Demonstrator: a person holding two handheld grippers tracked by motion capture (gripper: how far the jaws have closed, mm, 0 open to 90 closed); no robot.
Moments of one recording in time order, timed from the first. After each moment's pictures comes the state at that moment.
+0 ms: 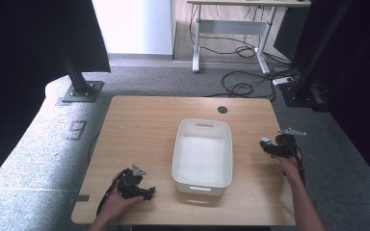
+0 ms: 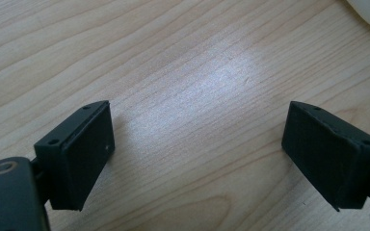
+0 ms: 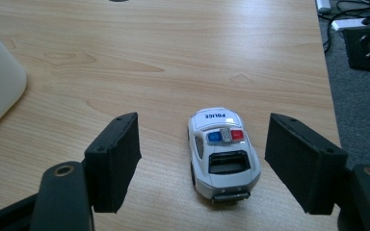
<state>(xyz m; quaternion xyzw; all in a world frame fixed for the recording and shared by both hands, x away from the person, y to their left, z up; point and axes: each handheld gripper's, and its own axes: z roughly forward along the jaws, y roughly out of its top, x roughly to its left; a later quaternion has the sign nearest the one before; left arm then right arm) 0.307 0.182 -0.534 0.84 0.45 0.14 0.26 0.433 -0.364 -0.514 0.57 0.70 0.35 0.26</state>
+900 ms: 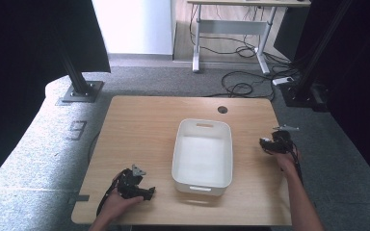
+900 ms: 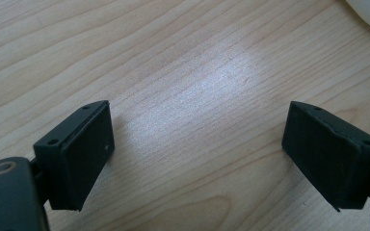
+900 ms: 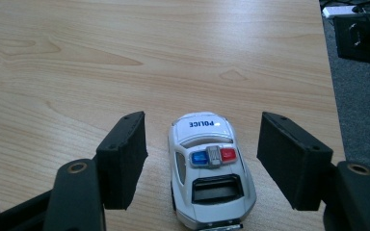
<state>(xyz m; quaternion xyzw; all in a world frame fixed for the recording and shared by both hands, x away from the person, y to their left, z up) 0.307 0.182 -0.535 0.84 0.45 0.14 0.26 0.457 -0.361 -0.525 0.58 0.71 0.31 0.26</state>
